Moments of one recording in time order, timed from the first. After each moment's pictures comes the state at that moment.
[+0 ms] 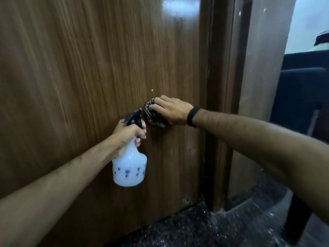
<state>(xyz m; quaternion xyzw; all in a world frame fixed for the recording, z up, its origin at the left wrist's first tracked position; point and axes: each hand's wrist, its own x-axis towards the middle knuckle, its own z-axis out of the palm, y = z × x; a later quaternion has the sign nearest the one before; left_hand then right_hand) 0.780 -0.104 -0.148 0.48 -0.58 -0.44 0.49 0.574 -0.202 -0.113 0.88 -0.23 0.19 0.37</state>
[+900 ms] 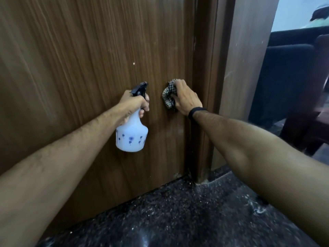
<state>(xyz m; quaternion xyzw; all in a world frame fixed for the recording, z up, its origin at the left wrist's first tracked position) 0.717 -0.132 -0.144 0.52 -0.60 -0.40 0.46 0.501 -0.208 -0.185 0.76 -0.50 0.39 0.13</state>
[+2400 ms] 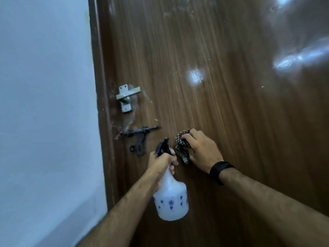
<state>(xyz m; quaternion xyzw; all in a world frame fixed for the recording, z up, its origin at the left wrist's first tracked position) 0.978 0.005 0.036 0.52 -0.47 -0.18 0.69 0.867 -0.126 0.040 0.78 -0.15 0.58 0.20</state>
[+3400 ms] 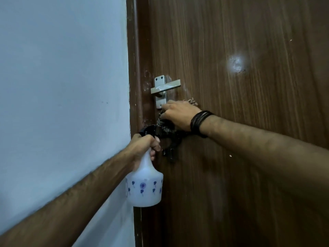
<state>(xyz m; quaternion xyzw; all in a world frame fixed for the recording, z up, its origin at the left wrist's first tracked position) 1.117 0.067 0.141 0.62 -0.41 -0.10 0.66 1.012 -0.069 0.226 0.85 0.01 0.36 0.38</state>
